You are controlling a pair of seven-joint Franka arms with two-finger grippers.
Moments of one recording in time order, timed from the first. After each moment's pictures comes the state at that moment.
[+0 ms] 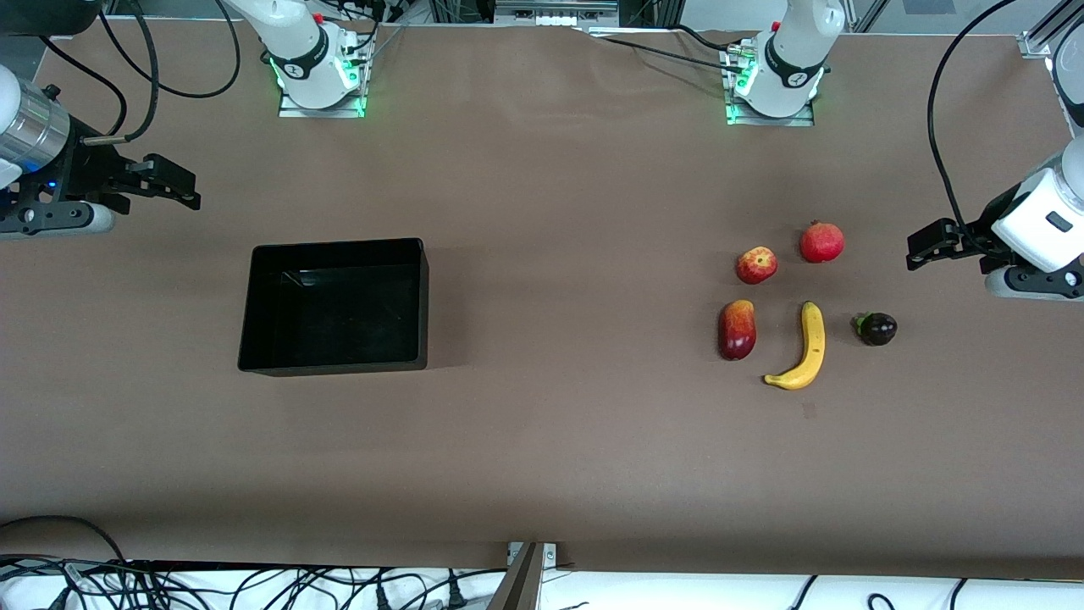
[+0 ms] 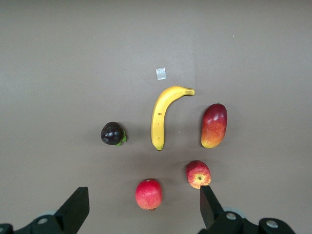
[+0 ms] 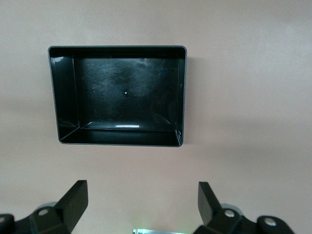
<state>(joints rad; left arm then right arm) -0.05 0.13 0.05 -1.58 0.02 1.68 0.05 0.10 0.03 -0.03 -1.61 0.03 1.55 0.00</state>
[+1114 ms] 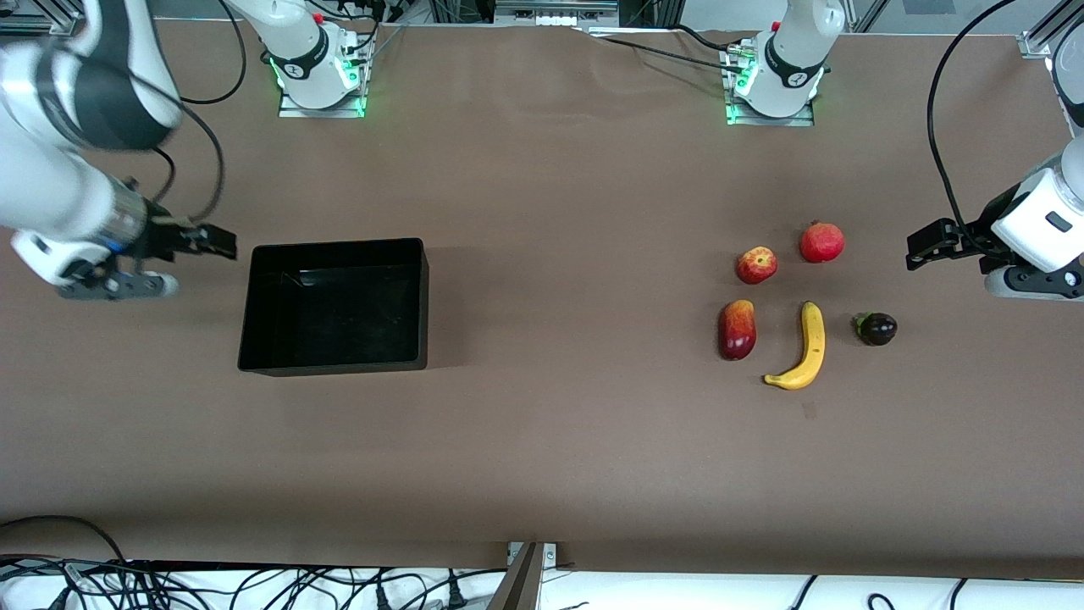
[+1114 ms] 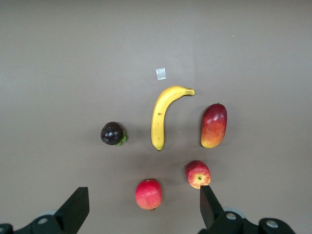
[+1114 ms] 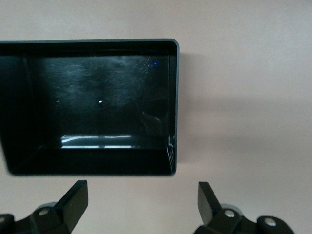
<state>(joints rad) -0.05 0.13 0.05 -1.58 0.02 1.68 0.05 0.09 0.17 -0.04 -1.83 0.00 1.84 0.01</state>
